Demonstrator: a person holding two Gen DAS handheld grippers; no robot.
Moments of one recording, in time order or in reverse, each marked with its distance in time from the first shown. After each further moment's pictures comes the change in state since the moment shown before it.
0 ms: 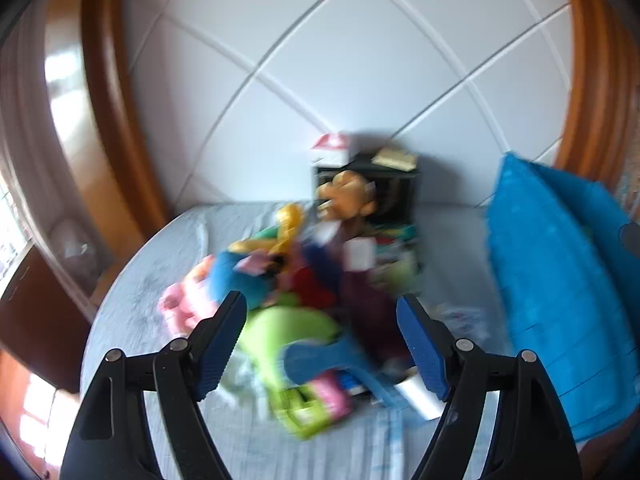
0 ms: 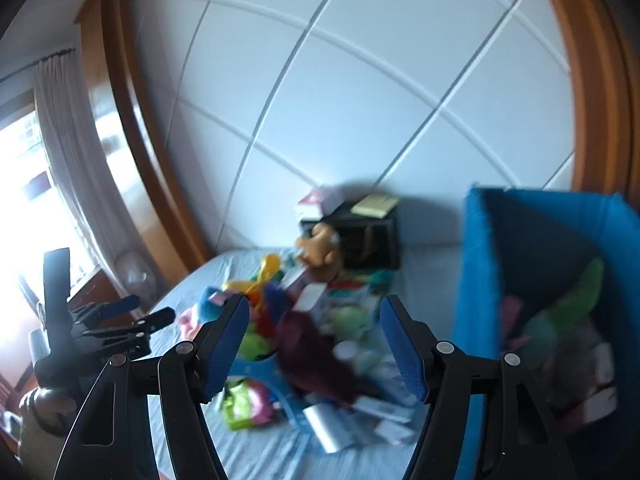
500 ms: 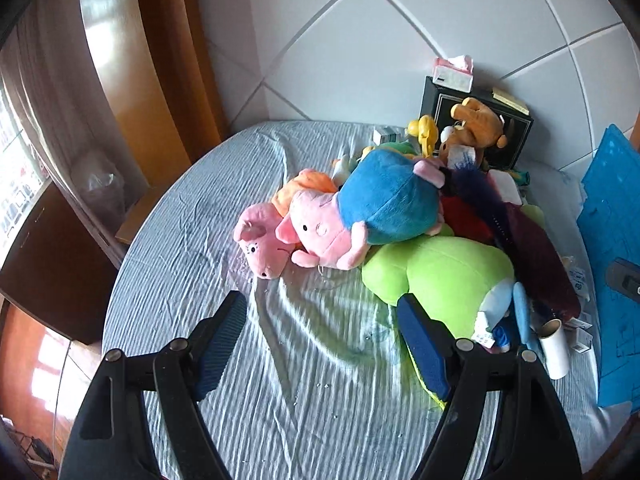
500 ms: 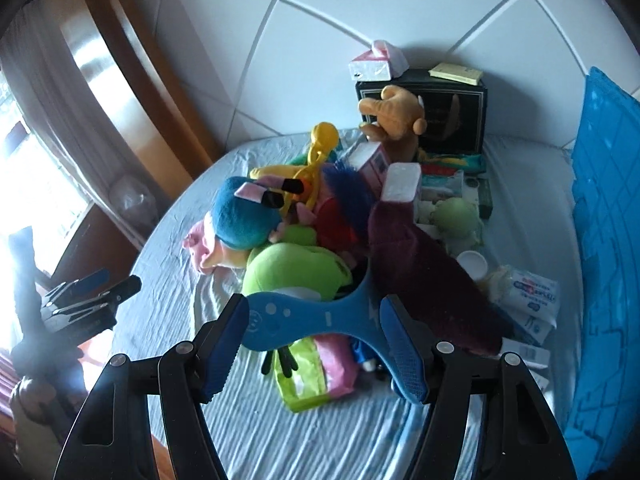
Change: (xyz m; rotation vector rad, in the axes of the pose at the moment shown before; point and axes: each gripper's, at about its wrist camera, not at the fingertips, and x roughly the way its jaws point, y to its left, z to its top) left arm 0.112 0.170 -0.062 -0.093 0.207 0.070; right arm 0.208 0.102 -0.073 0.006 0.361 -0.004
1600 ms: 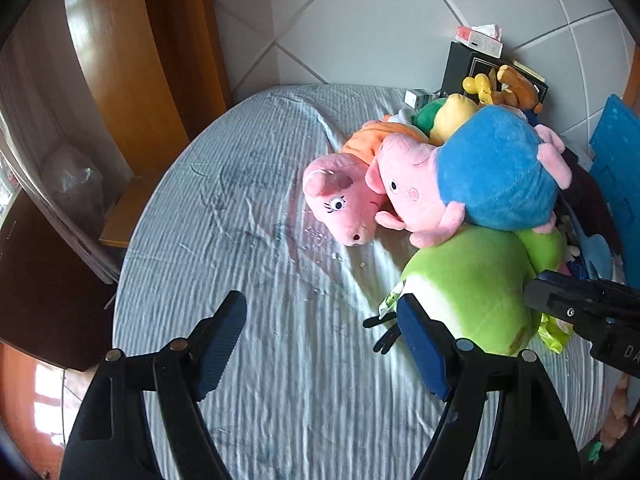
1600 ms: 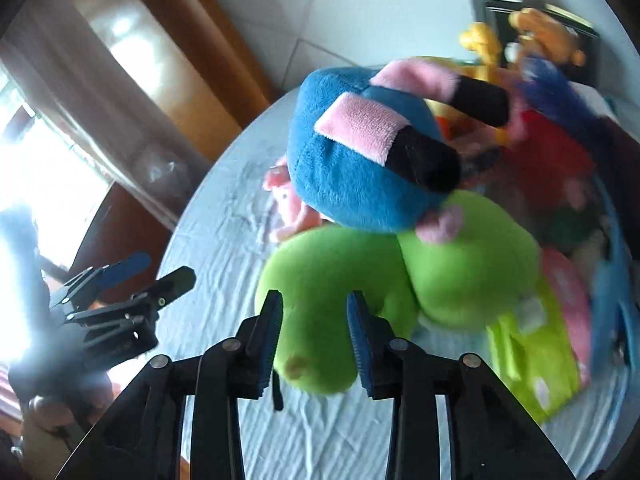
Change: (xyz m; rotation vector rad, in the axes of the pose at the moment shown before) left arm 0.080 0.153 -0.026 0.099 0.045 -0.137; right arm 0.147 0.157 -0.057 0.078 0.066 0.073
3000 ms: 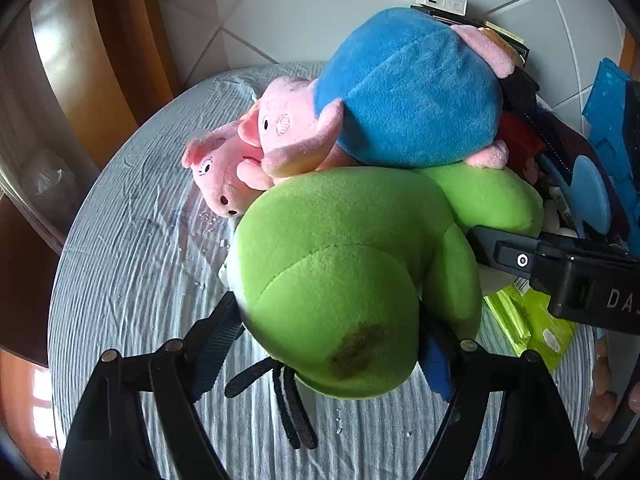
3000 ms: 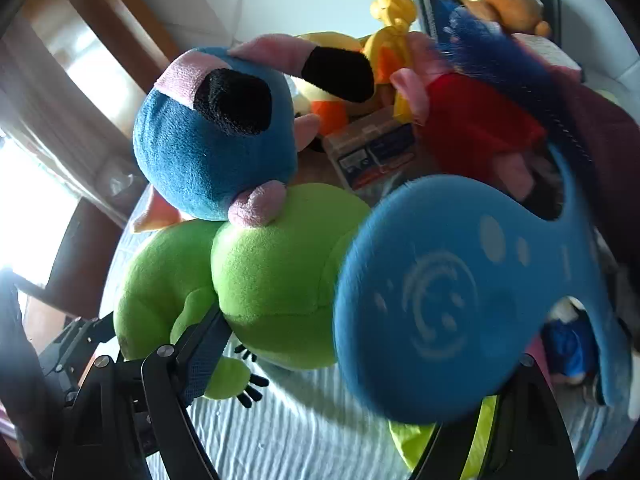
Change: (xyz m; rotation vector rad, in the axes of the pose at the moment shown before) left arm 0.065 -0.110 0.000 0.031 0.037 0.001; right arm 0.047 -0.080 0.018 0.020 0.017 -0.014
